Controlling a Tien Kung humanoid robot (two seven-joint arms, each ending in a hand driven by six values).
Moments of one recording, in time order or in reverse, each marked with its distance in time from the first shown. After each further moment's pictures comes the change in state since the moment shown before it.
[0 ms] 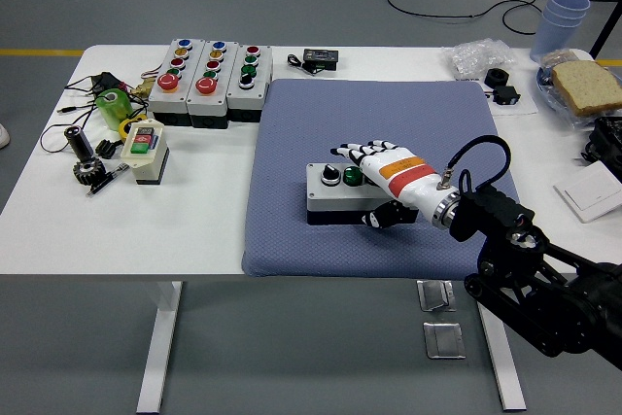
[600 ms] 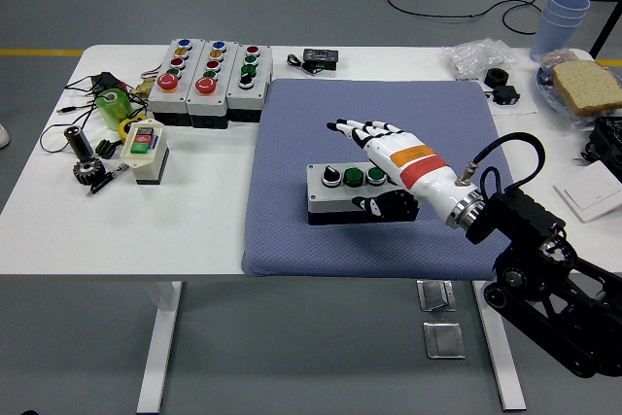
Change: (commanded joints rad) left arm -0.010 0.003 0.000 0.000 -0.002 0.003 0.000; right arm -0.107 -0.091 0.087 0.269 0.113 -0.155 -0.007
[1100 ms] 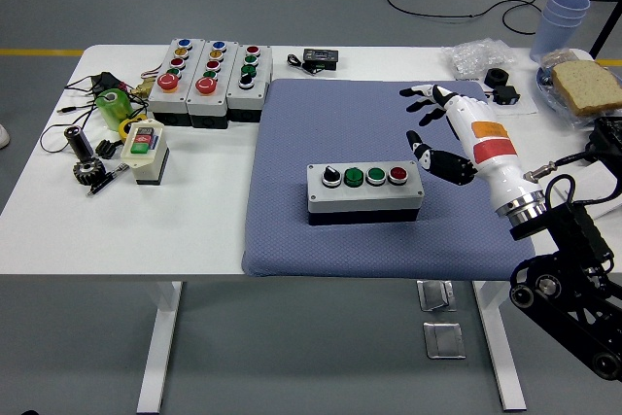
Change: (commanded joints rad) left arm -0.001 0.000 0.005 0.000 0.000 0.001 -0.001; right arm -0.074 -0.061 0.040 -0.002 0.130 -0.250 0.015
